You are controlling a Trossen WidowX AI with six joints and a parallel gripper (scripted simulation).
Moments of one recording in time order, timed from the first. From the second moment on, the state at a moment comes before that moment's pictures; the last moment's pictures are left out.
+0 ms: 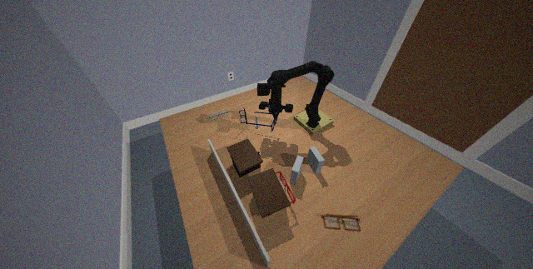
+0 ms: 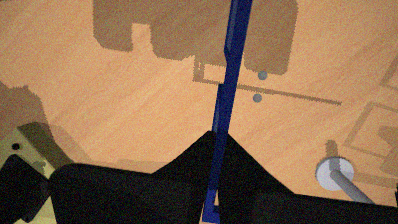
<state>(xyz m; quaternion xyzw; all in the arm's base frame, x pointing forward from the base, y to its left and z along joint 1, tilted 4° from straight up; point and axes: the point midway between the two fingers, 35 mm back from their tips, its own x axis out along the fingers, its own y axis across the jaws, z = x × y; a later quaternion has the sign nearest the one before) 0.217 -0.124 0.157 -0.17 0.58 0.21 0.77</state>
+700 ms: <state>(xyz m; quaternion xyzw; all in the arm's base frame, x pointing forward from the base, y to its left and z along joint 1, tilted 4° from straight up) 0.190 -0.155 0.177 -0.34 0.43 0.31 0.78</state>
